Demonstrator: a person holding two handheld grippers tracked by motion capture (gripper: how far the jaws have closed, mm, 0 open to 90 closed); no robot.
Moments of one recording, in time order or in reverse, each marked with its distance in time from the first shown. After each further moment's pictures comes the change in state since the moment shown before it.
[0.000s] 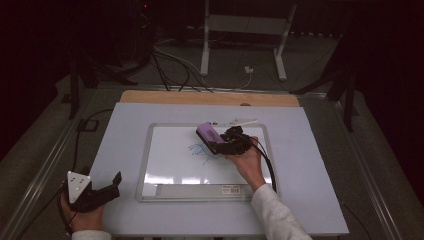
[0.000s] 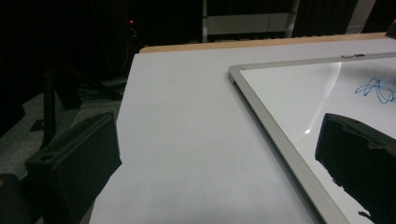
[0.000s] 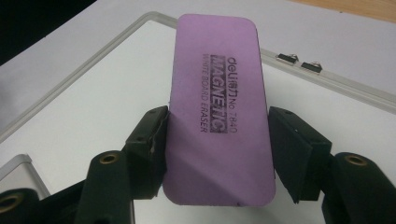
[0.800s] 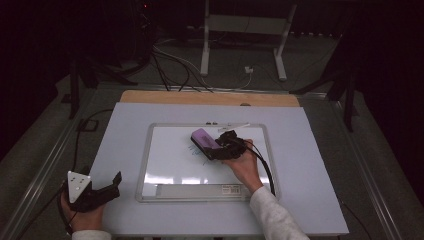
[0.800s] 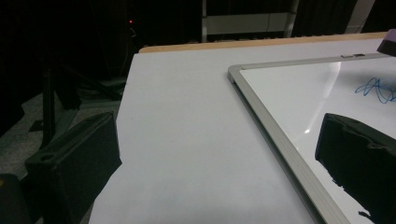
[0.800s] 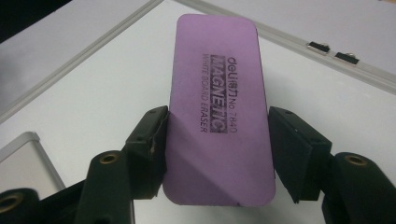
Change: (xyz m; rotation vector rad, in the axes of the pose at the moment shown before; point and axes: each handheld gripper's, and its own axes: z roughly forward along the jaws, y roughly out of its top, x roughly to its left) left arm 0.000 0.000 0.001 0.003 -0.002 0.000; right arm 0.013 -0.006 0.010 0.048 0.032 -0.063
